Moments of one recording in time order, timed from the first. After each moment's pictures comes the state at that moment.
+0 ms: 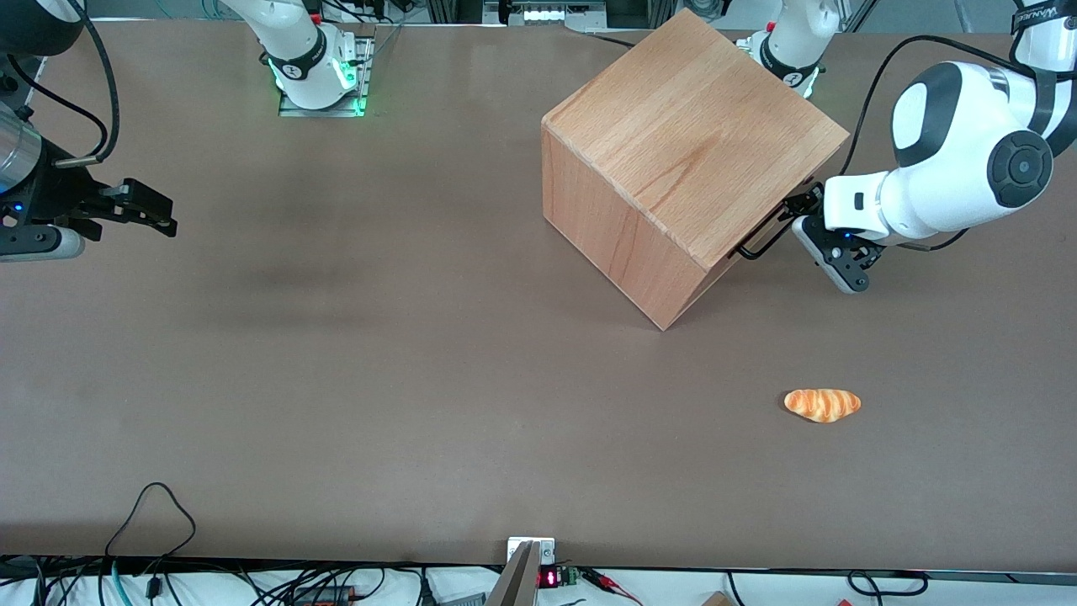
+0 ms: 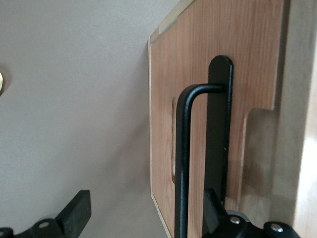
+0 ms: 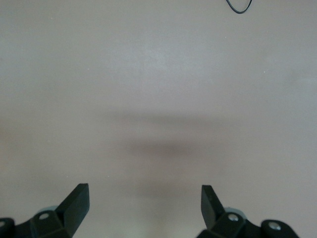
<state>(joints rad) -0.09 0.07 -0.03 -1.99 -0.19 1.84 0.76</state>
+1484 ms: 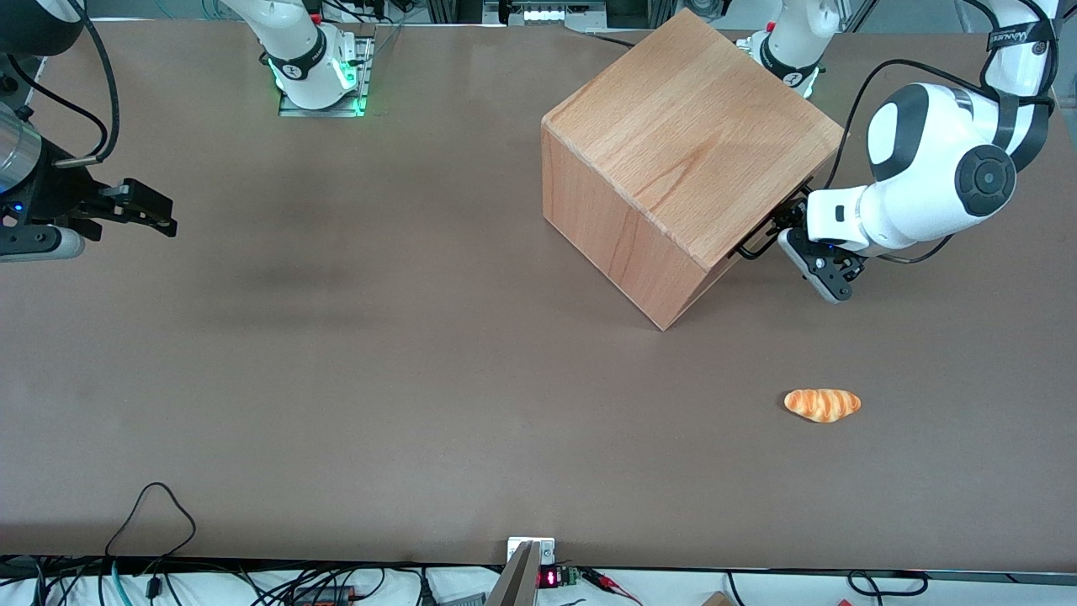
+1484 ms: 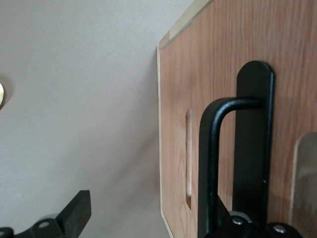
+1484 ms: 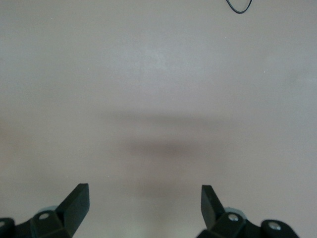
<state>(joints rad) -0.09 0.09 -0.04 -2.06 -0.19 1.97 0.77</state>
